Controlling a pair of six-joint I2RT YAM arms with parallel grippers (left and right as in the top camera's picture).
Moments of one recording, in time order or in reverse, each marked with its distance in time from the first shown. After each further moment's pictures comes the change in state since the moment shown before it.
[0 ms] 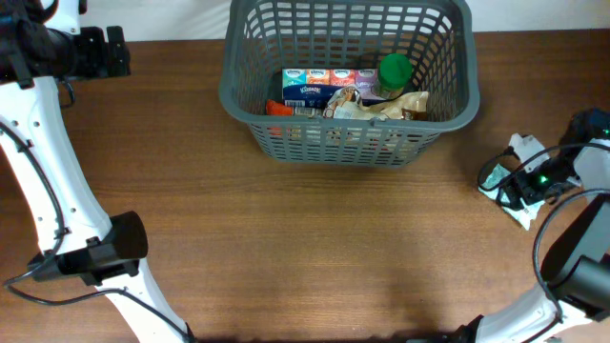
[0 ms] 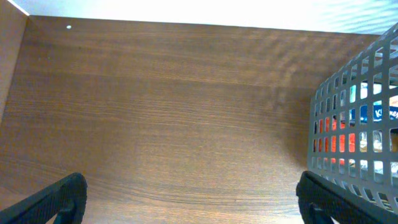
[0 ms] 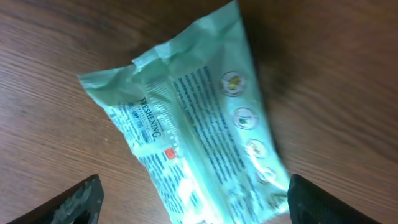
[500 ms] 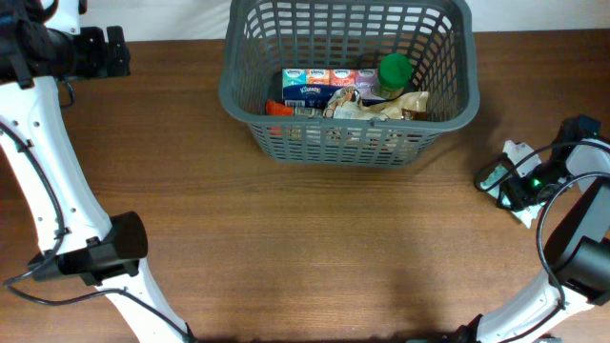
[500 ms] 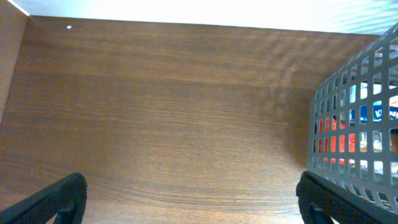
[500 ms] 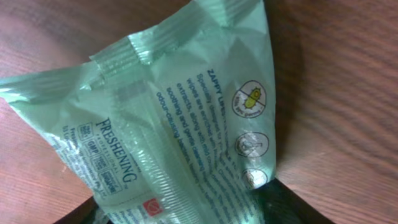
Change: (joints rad) left arm 0.000 0.000 0.000 0.000 0.000 0.000; right arm 0.000 0.082 -0.002 0.068 0.026 0.019
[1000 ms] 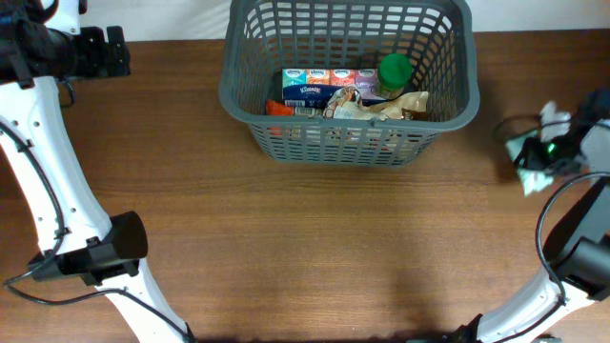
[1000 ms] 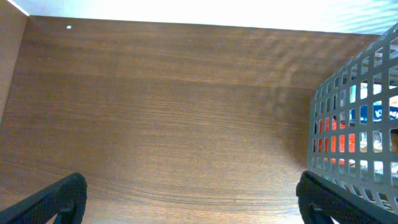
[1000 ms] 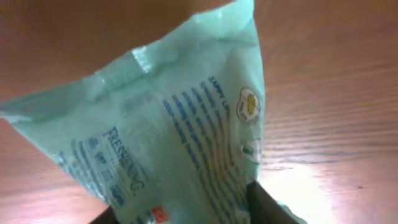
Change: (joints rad) left arm 0.000 0.000 0.000 0.000 0.000 0.000; right arm 0.000 0.027 0.288 -0.084 -0.084 0.577
